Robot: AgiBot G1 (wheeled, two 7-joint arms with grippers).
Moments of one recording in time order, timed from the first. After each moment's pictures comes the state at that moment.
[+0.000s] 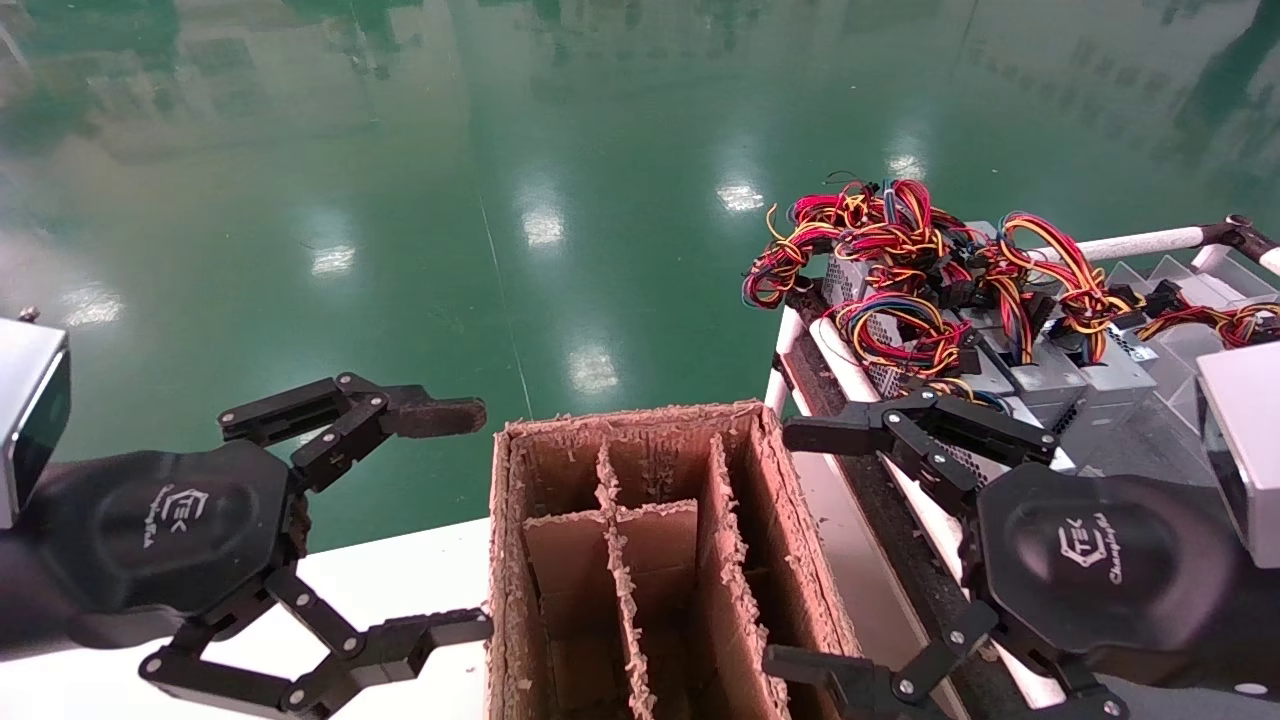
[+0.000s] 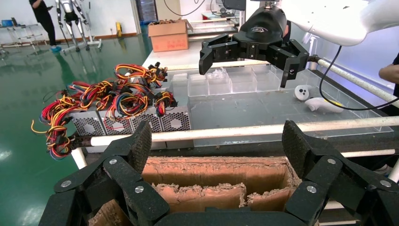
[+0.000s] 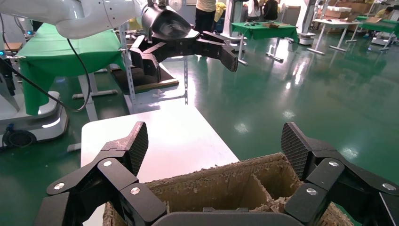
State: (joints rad) left arm -1.10 0.57 0.38 -1.26 0.66 1.46 -0.13; right arm 1.07 -0.61 -0.28 1.28 -0.73 -1.50 0.19
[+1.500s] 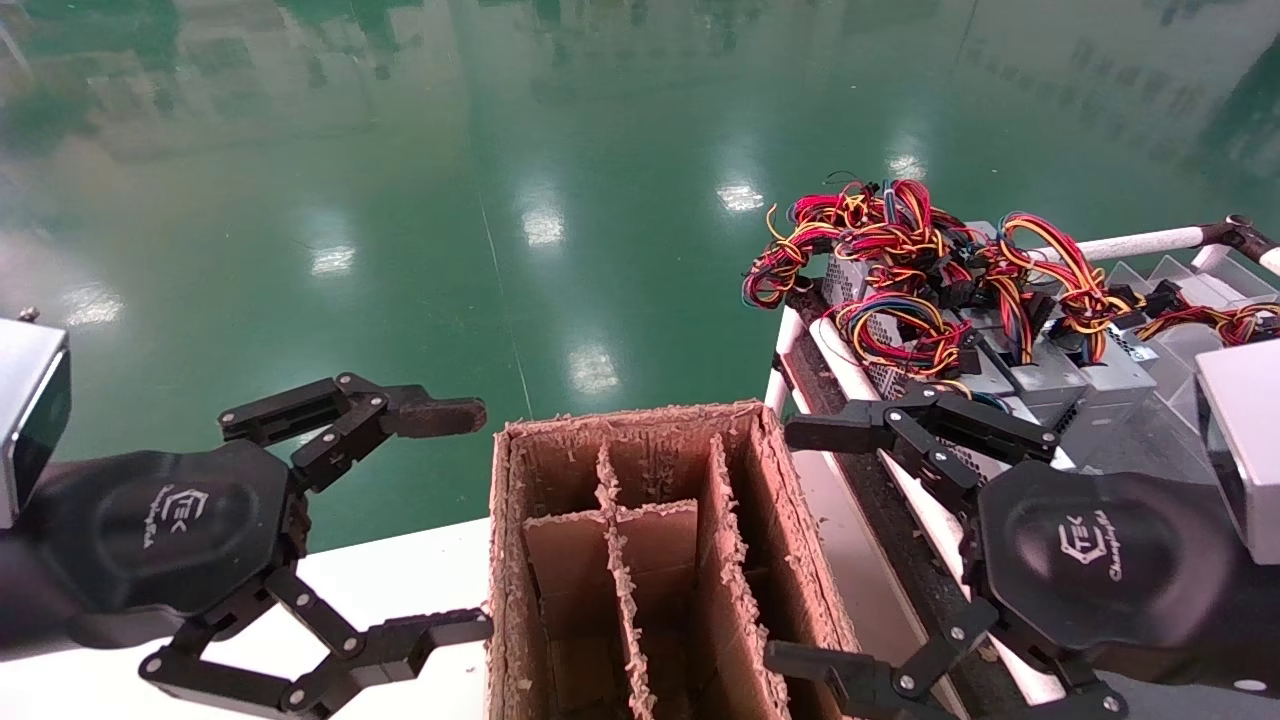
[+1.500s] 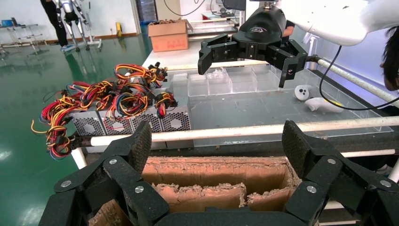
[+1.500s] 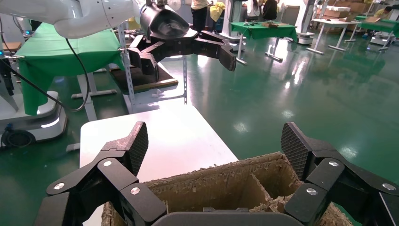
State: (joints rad) left arm -1.10 0.57 0.38 -1.26 0.66 1.46 -0.13; right arm 1.08 -0.61 -0.28 1.28 -0.73 -1.50 0.19
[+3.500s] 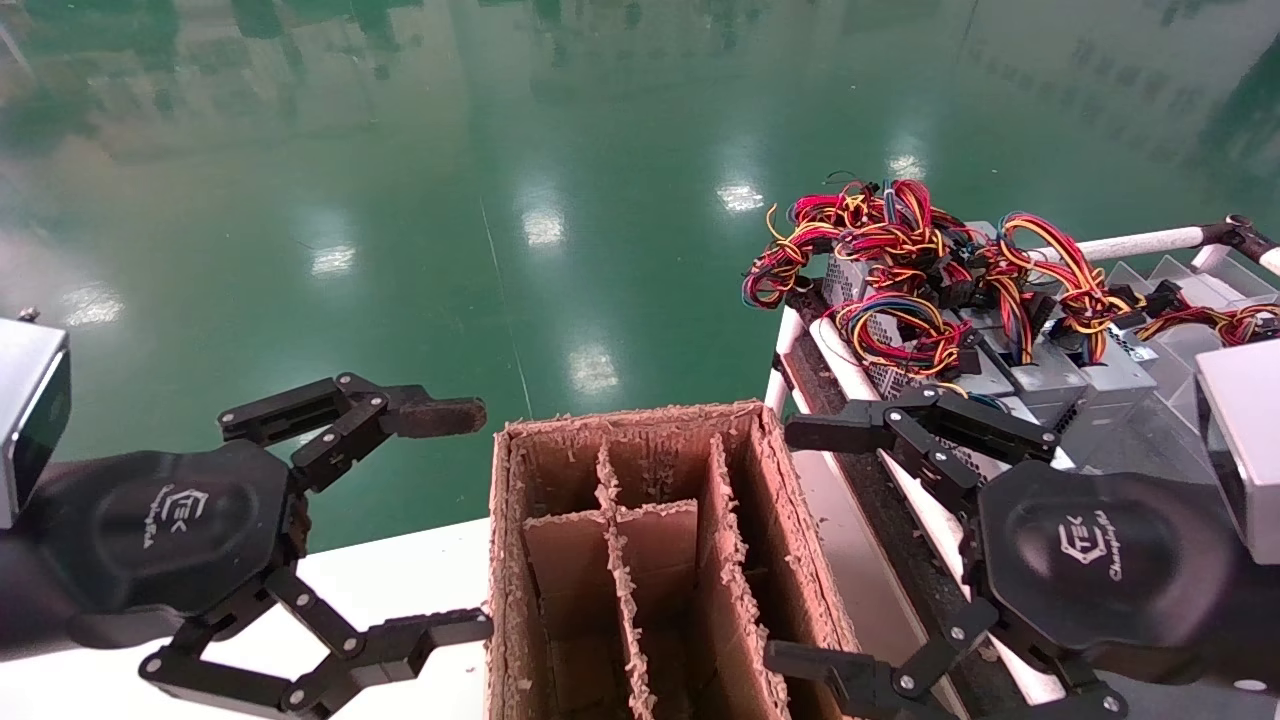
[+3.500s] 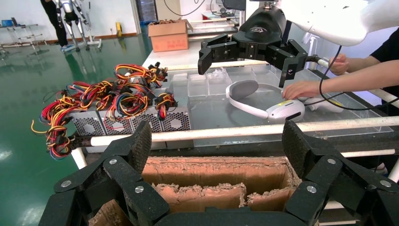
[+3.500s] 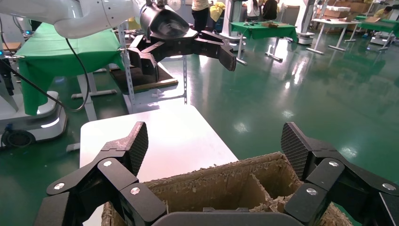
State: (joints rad) left arm -1.10 0.57 0.38 -1.26 0.66 1.46 -0.13; right arm 1.08 -0.61 -0.28 1.28 -0.73 -1.50 0.19
